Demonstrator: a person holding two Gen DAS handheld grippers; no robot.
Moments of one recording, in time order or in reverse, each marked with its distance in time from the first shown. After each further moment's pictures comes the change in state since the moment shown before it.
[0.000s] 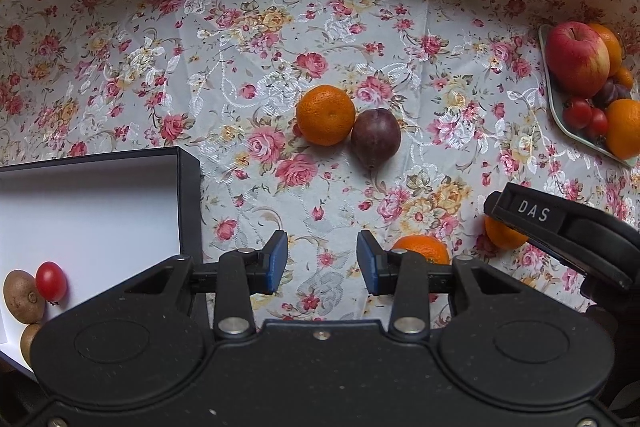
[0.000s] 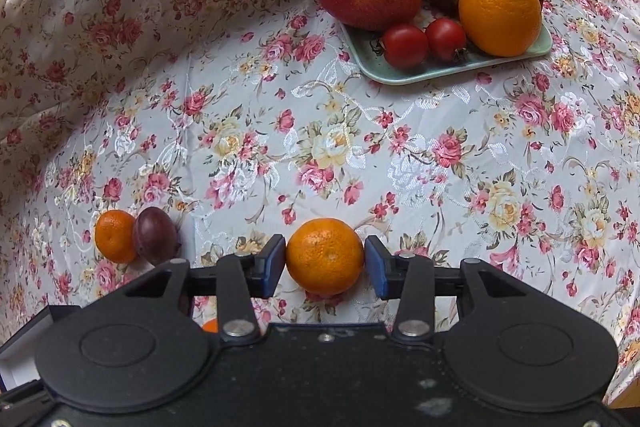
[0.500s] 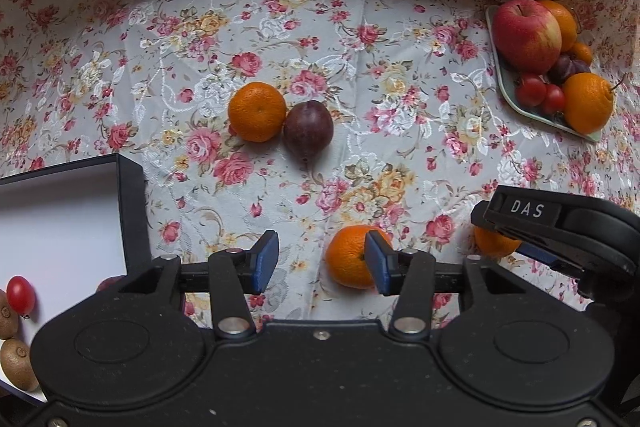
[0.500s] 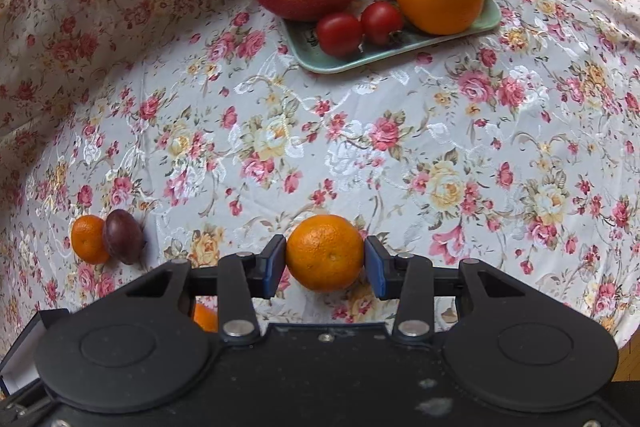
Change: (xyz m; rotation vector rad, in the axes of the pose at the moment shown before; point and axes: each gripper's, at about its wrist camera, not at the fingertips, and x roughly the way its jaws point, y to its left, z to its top) left arm -0.001 -0.026 -0.006 0.079 -0.002 -0.096; right arm -0.013 -0.031 0.003 0.088 0.047 -0.057
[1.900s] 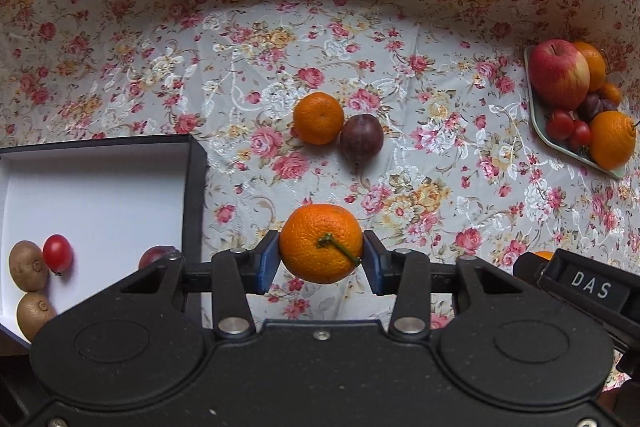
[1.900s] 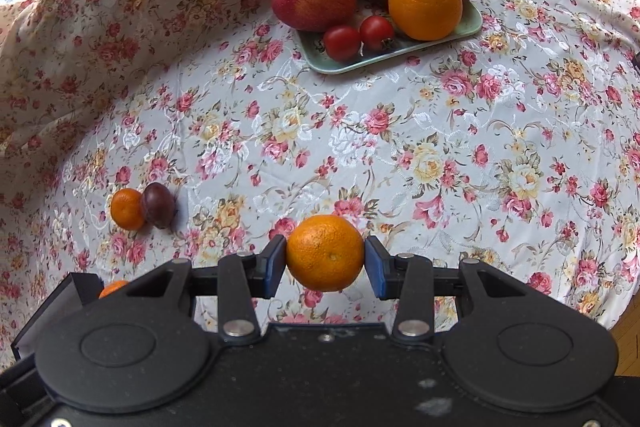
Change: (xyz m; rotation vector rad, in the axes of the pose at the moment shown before) left arm -0.030 0.013 -0.020 -0.130 -0.107 0.130; right arm -0.046 -0.010 -0.031 -0.036 -0.041 0.076
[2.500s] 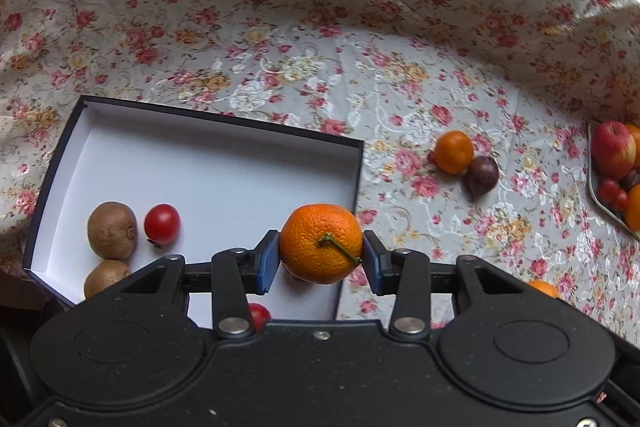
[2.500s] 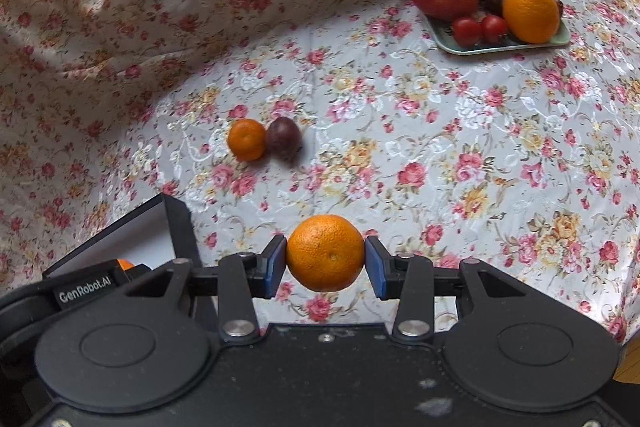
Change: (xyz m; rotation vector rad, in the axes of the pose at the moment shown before) left arm -0.037 0.116 -0.008 -0.220 -0.070 0.054; right arm -0.027 0.072 -0.061 -0.165 -0.031 0.160
